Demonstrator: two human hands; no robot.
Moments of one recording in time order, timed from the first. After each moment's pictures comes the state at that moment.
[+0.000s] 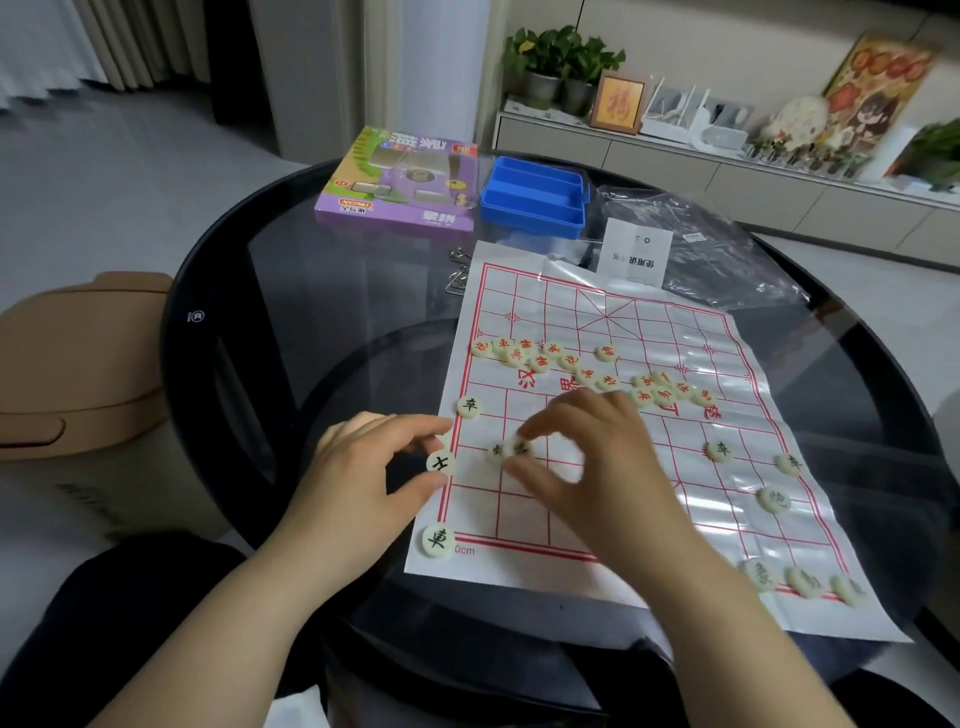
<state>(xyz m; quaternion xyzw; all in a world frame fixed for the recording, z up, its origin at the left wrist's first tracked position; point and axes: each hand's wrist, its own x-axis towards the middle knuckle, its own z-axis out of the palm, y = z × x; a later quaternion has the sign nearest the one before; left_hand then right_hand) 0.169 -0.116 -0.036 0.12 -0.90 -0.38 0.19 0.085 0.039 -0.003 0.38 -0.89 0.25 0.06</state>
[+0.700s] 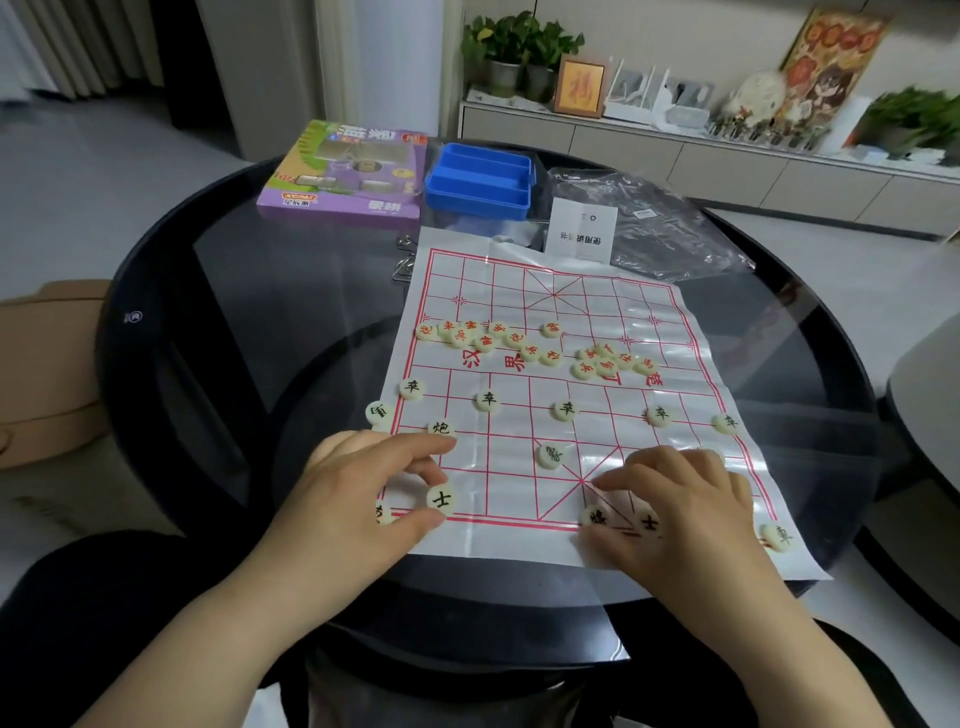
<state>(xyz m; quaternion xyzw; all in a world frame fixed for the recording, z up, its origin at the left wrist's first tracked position) 0.175 -0.079 -0.034 0.04 -0.91 -0.37 0.15 0.088 0.139 -0.034 0.31 -0.92 0.13 0.21</state>
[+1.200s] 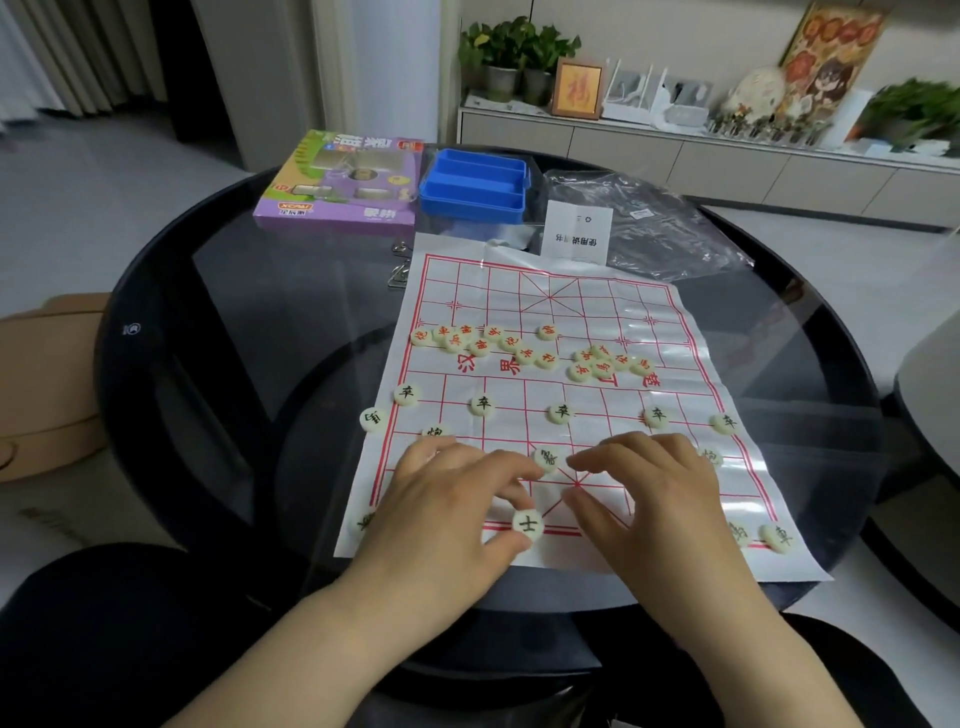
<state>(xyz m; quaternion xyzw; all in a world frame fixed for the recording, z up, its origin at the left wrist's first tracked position) 0.155 -0.033 -0.030 -0.03 -0.94 -0.31 0.13 0.089 0.118 -0.027 0.31 -0.90 0.20 0.23</state>
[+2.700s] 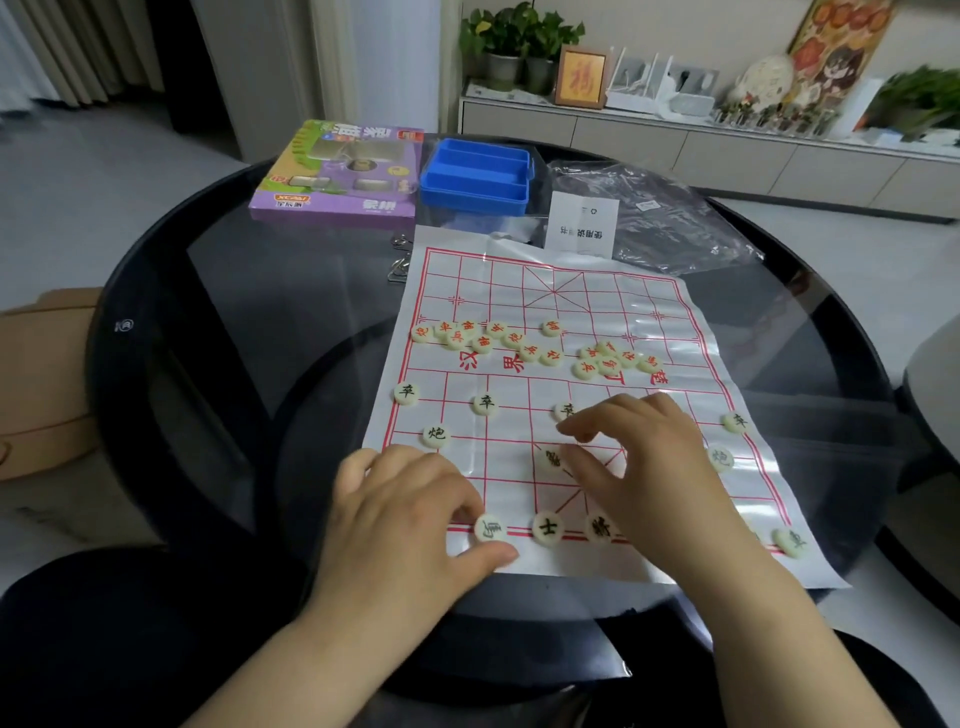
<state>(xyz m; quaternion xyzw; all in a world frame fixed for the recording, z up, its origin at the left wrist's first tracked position) 0.165 -0.044 -0.040 0.04 -0.96 -0.20 0.19 0.070 0.104 -0.010 0.31 -0.91 0.26 0.09</state>
